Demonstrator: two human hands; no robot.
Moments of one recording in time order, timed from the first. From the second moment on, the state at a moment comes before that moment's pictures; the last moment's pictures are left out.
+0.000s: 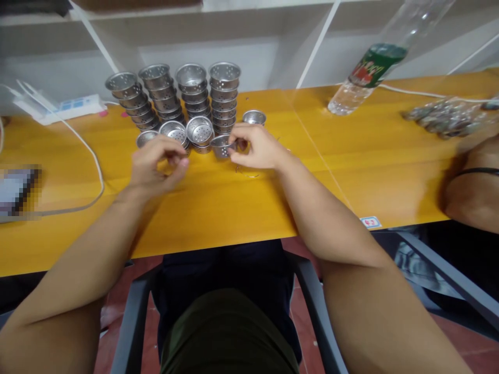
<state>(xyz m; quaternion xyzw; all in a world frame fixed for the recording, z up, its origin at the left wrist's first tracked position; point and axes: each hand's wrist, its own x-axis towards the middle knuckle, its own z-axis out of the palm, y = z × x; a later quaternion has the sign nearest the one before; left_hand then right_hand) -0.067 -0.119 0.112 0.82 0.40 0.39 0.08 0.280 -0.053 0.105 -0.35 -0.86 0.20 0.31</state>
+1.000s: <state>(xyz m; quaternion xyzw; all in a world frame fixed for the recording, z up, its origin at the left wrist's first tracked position) -0.061 -0.082 0.048 0.81 0.35 0.36 0.29 0.329 -0.023 0.107 -0.46 -0.84 0.27 0.09</state>
